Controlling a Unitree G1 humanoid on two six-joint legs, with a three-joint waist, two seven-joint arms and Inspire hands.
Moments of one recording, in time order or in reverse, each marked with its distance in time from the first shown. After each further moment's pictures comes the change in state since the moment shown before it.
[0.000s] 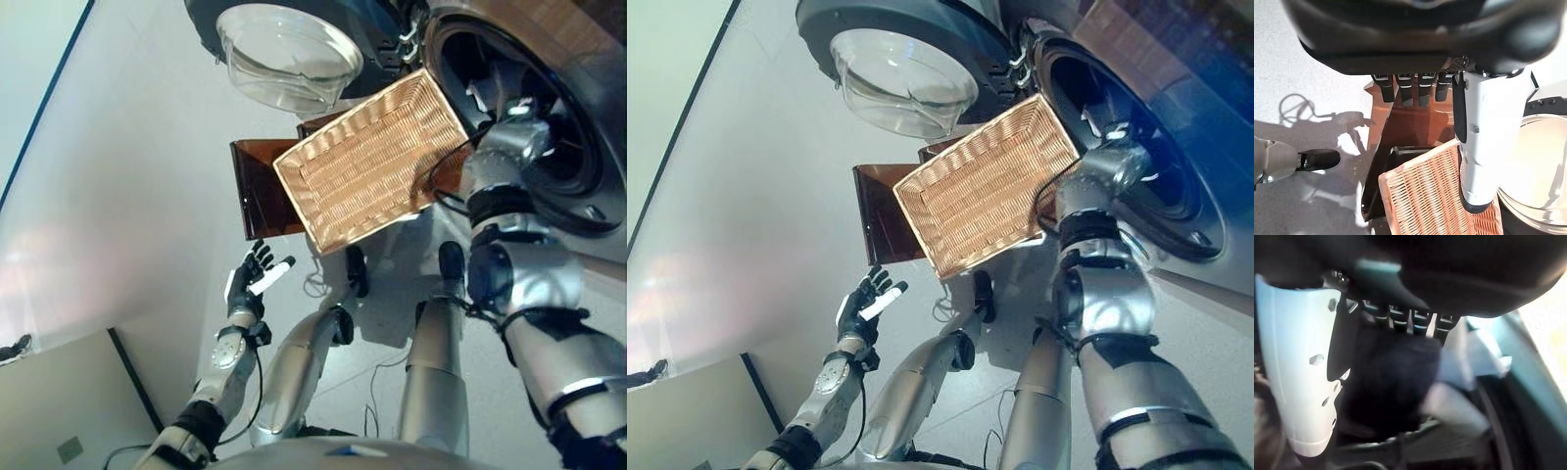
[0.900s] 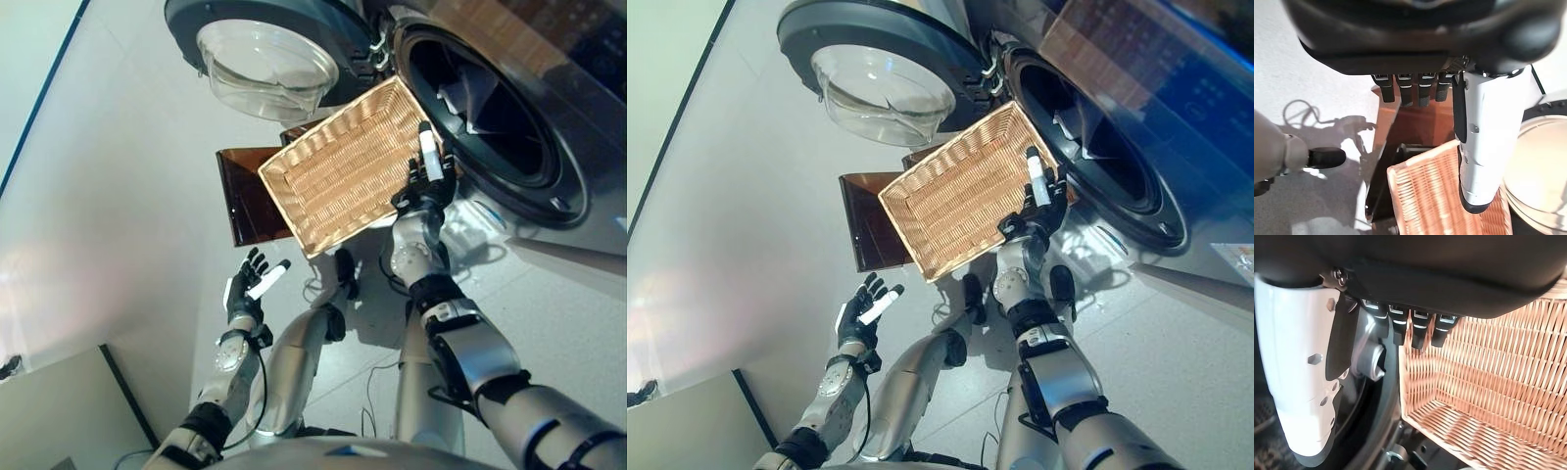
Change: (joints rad) left arm 0.001 -0.076 0.060 0.090 0.006 0.001 0.050; right arm 0.414 0.159 0.328 -0.234 -0.324 0.134 0.033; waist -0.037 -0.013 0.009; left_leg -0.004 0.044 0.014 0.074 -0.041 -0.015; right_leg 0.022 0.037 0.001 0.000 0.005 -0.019
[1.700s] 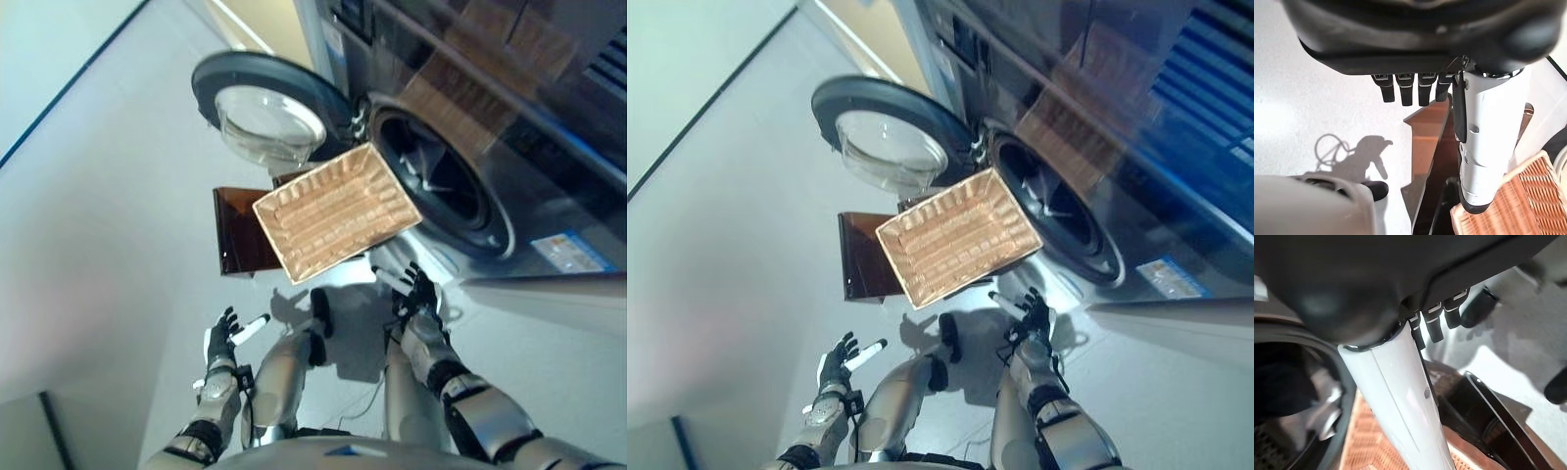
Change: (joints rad) left arm 0.002 0.001 0.169 0.449 0.259 0.044 0.034; right arm 0.380 -0.022 0.129 0.337 -0.503 0.212 0.065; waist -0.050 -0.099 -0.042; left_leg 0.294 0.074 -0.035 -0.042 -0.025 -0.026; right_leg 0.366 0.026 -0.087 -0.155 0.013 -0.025
